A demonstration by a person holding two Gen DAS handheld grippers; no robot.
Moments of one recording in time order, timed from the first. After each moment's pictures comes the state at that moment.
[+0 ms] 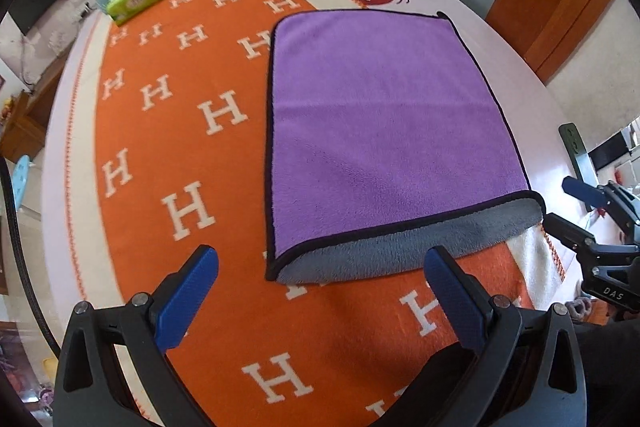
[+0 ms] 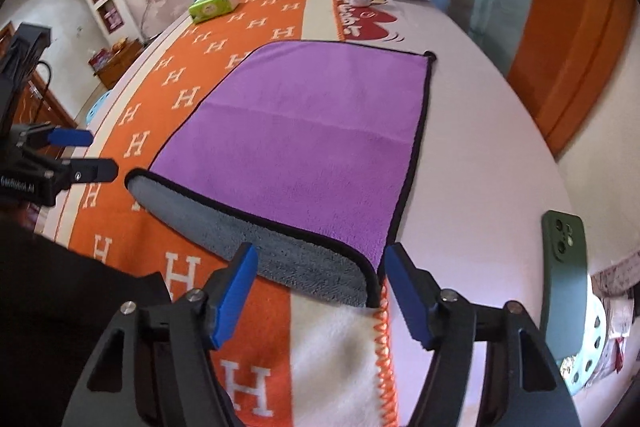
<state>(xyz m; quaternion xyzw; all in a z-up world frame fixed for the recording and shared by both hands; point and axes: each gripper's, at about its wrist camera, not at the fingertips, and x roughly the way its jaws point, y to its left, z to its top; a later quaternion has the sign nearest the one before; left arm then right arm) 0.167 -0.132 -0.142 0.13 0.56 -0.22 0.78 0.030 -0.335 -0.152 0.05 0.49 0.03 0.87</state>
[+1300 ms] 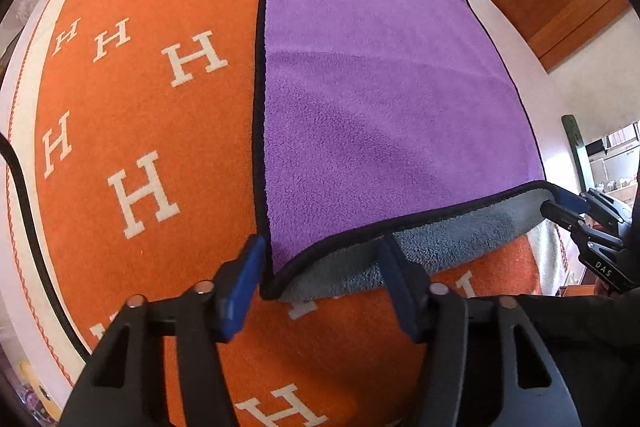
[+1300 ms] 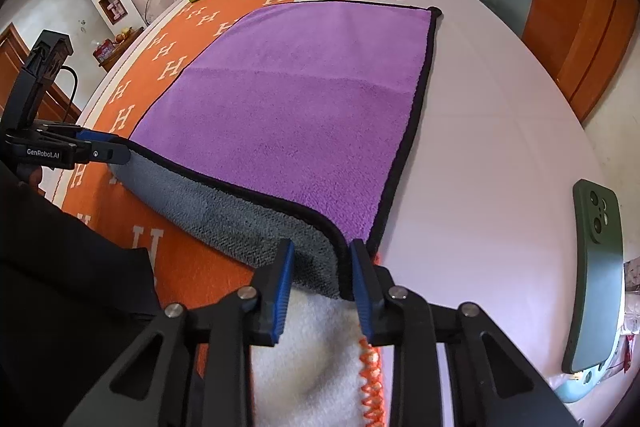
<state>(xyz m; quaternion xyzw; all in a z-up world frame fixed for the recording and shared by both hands) 0.191 -0.107 -0.211 0.09 0.61 -0.26 0.74 0.033 -0.353 -0.196 0.06 0.52 0.04 0.85</state>
